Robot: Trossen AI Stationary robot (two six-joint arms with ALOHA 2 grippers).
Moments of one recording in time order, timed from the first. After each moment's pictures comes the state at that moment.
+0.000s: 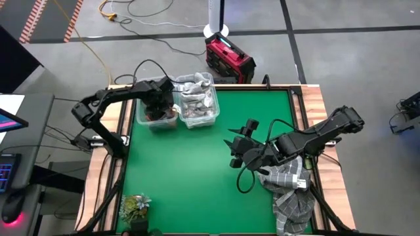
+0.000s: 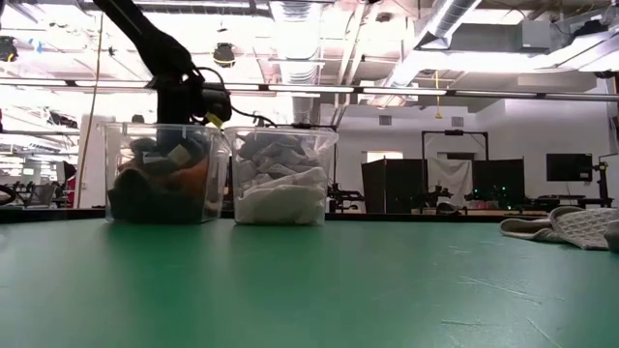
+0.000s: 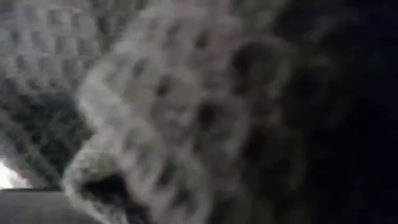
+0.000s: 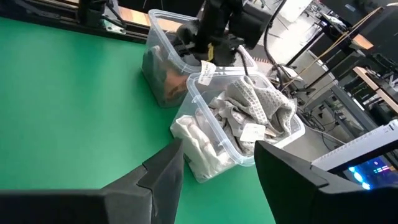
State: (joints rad) left arm 0.77 1.58 1.00 -0.78 -0.34 0.66; right arm 0.41 1.49 1.35 -0.55 0.94 0.08
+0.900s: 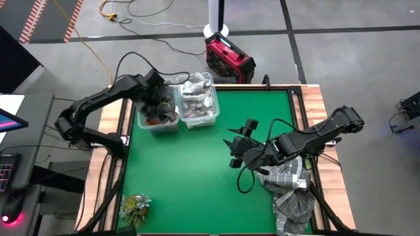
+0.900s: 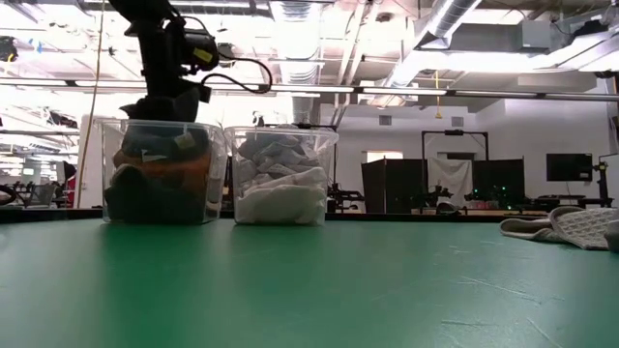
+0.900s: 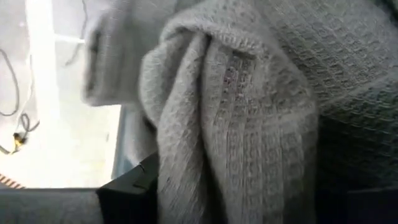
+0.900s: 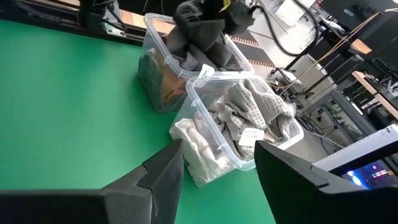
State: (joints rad) left arm 0.76 1.33 1.12 -0.97 -0.23 0.58; right arm 0.40 1.49 1.35 -0.53 0.94 0.05
